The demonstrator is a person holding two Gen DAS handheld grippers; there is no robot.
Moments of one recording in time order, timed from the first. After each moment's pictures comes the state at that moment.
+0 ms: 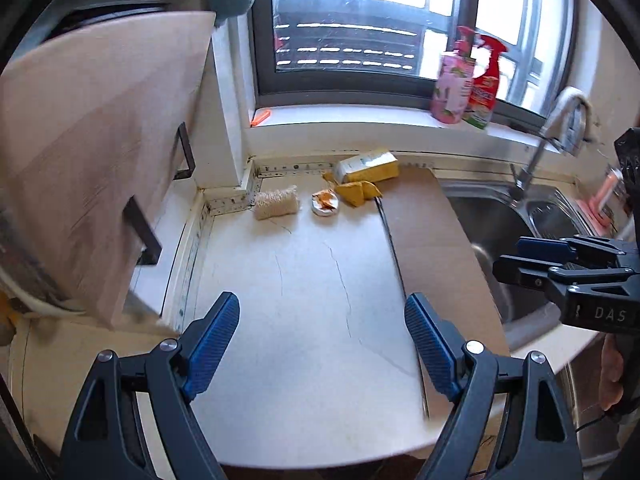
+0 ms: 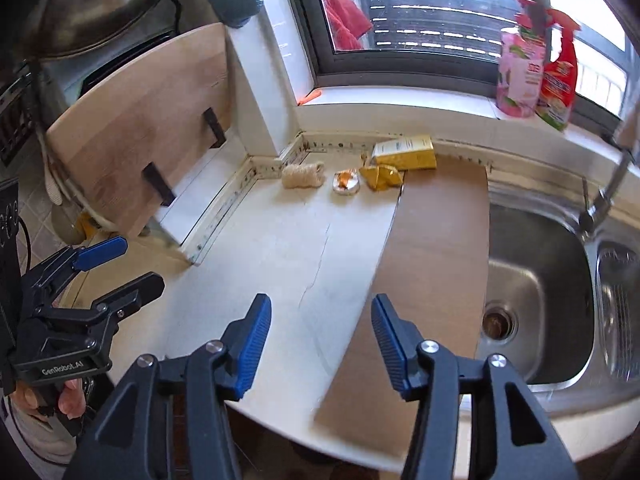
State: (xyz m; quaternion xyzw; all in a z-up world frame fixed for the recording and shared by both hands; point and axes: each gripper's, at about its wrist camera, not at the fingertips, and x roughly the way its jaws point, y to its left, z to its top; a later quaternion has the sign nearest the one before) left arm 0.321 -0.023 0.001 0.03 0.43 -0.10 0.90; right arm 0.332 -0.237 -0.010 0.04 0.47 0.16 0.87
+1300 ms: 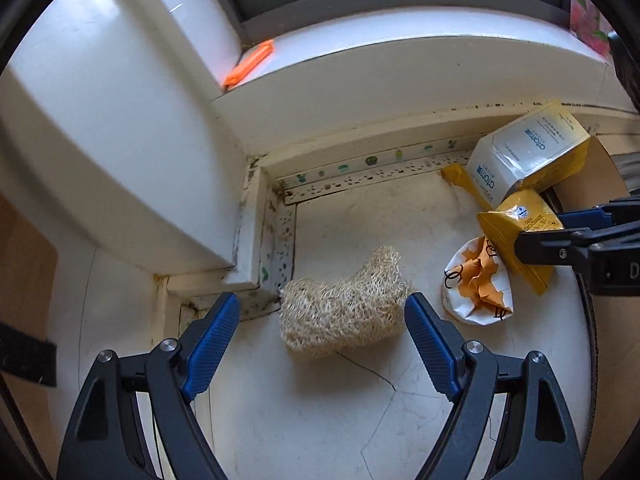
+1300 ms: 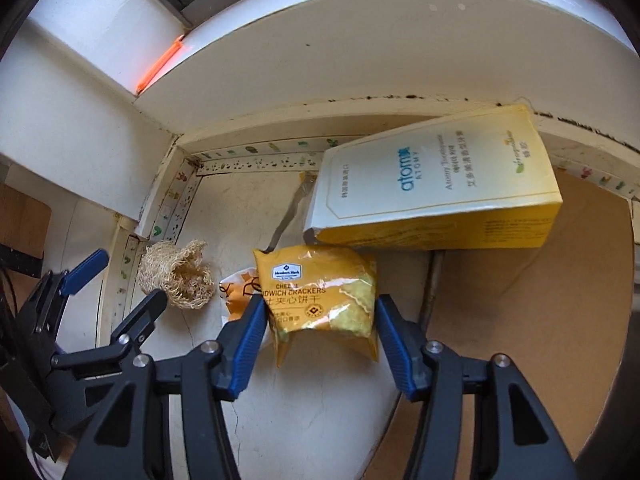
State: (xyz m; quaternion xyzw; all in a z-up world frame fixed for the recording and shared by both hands) left arm 0.618 -0.047 -0.180 0.18 0.50 -0.02 0.84; right arm 0.643 -0.256 -0.209 0.12 0.59 0.17 0.78
